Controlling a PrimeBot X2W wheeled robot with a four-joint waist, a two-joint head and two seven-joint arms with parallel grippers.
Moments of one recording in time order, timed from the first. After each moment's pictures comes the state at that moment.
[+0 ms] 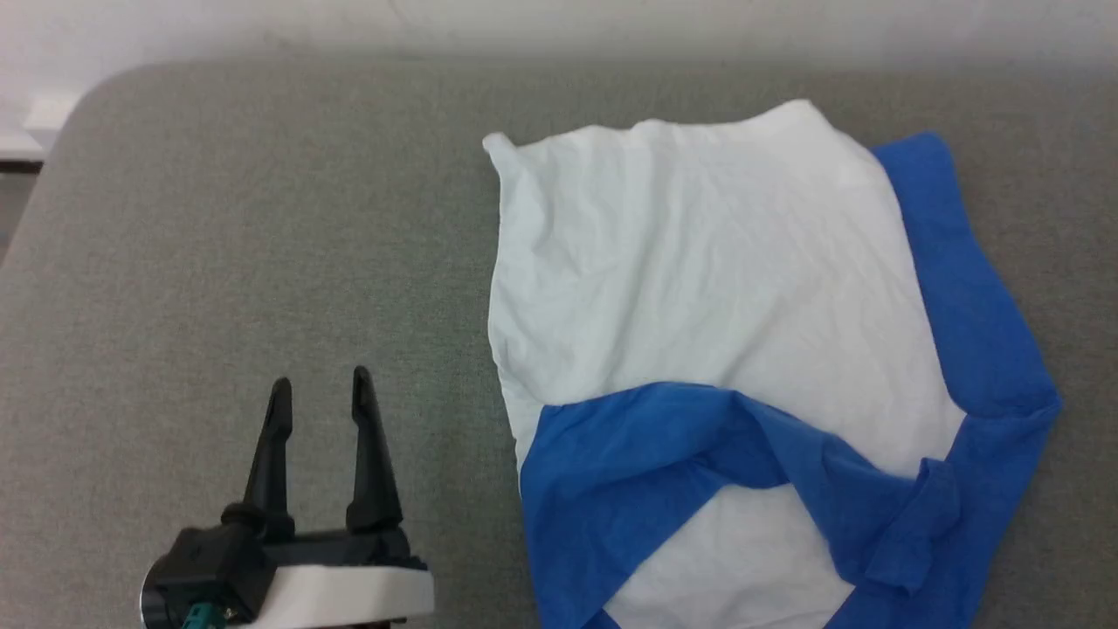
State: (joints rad) left arm 0.09 0.26 -0.32 -0.32 -0.40 0.41 -0.26; right arm -0.03 -0.30 -0.31 -0.34 0.44 0.13 0.13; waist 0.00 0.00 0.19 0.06
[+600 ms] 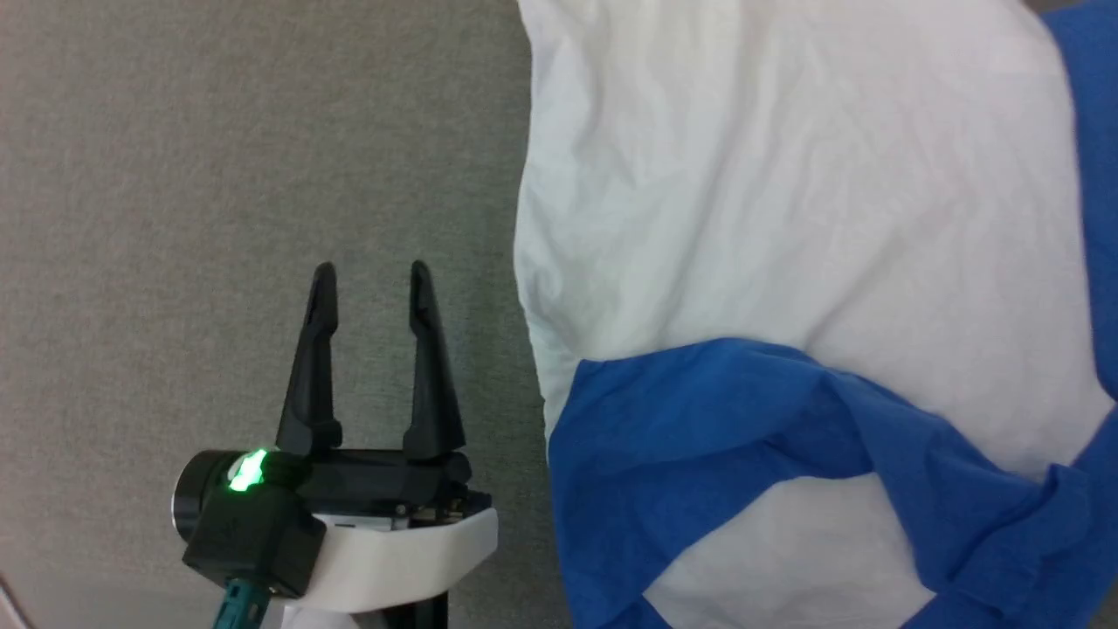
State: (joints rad) left arm -0.06 0.13 -0.33 -0.40 -0.22 0.32 -0.26; right arm -0.79 -0.67 -0.15 0.17 0.60 0.13 0.65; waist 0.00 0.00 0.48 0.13
